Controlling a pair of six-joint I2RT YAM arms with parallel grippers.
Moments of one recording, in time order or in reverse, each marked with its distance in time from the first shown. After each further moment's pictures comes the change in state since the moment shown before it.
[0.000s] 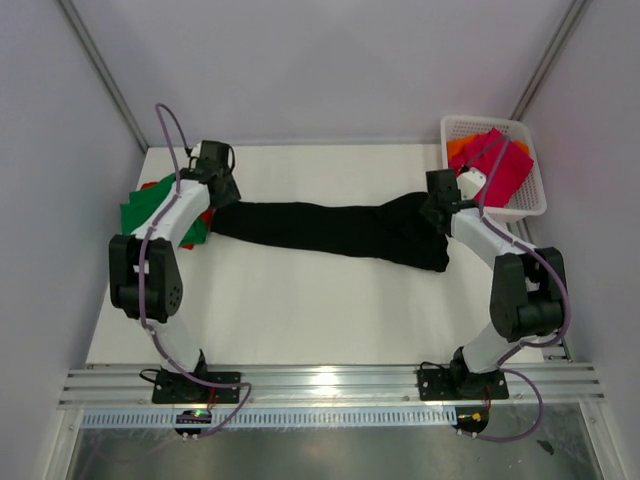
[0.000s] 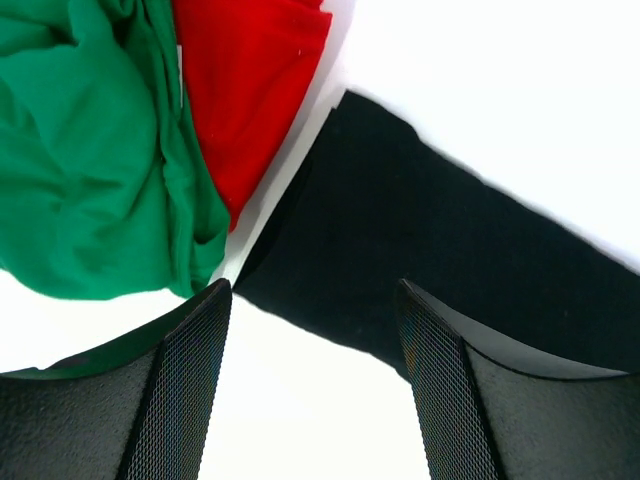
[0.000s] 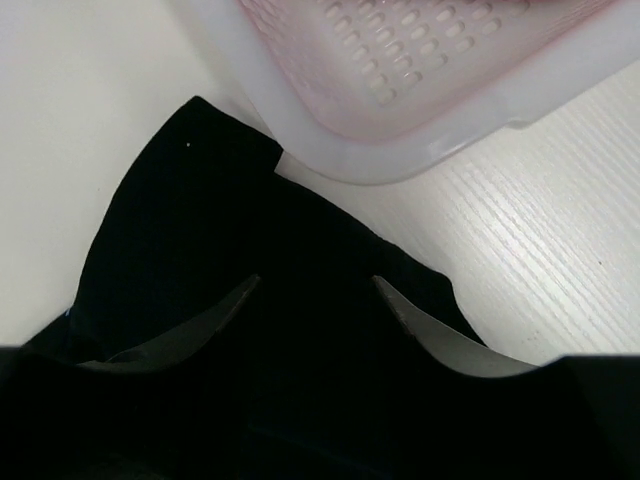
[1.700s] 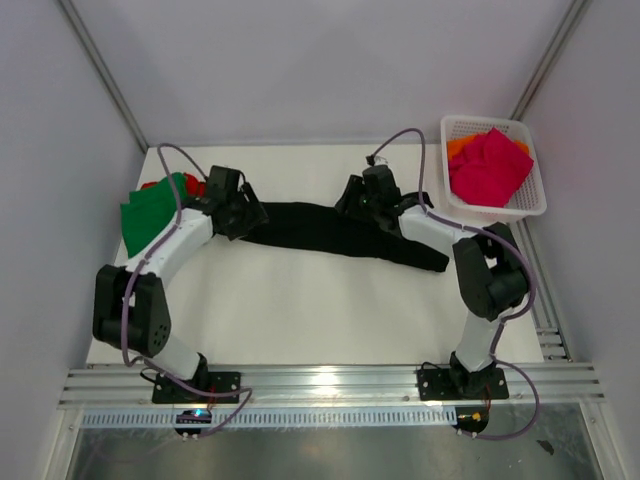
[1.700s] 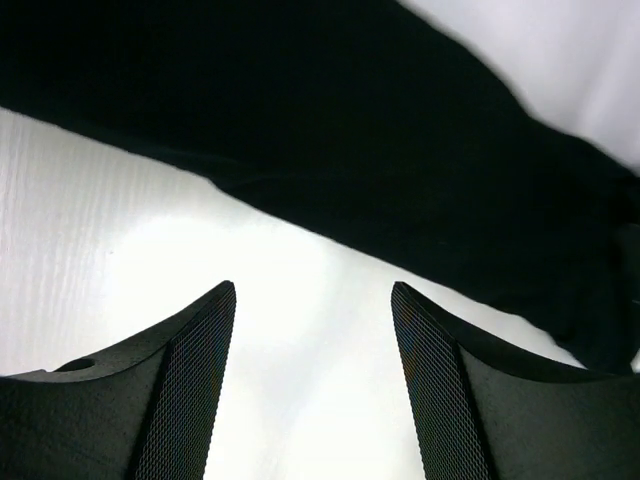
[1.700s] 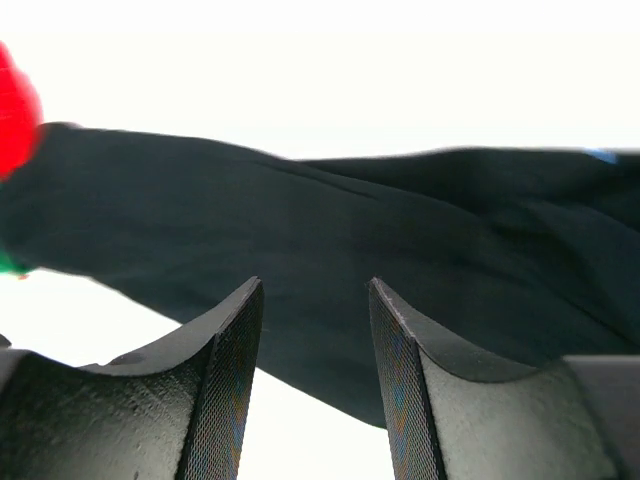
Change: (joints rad) left arm -0.108 -0.190 -0.306 0.073 0.373 -0.258; right arm 0.320 0.177 0.103 0.286 -0.464 -0.097
